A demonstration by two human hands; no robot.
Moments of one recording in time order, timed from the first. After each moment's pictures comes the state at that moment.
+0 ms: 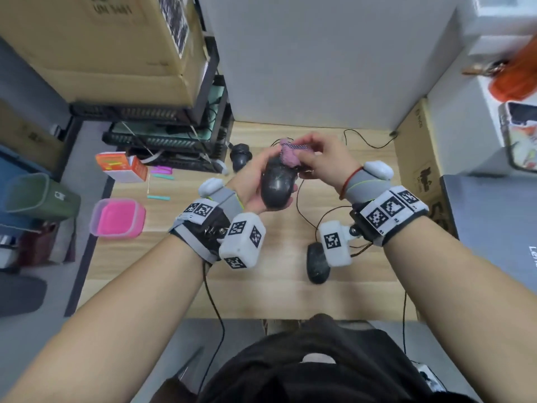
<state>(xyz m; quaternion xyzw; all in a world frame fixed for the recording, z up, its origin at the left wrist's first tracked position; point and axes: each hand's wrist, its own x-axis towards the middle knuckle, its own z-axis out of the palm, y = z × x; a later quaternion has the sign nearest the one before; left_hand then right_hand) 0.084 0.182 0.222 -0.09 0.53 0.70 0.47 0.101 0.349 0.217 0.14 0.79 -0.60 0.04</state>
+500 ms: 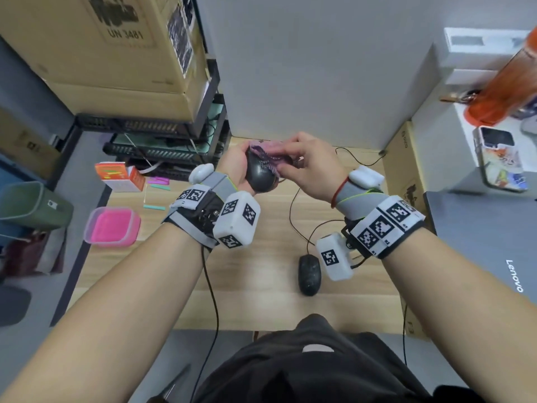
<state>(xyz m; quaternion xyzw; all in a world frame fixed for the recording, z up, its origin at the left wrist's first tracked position) 0.069 0.191 0.268 -0.17 0.42 0.82 0.36 0.119 0.333 0.268 -0.05 0.93 -0.37 -0.05</state>
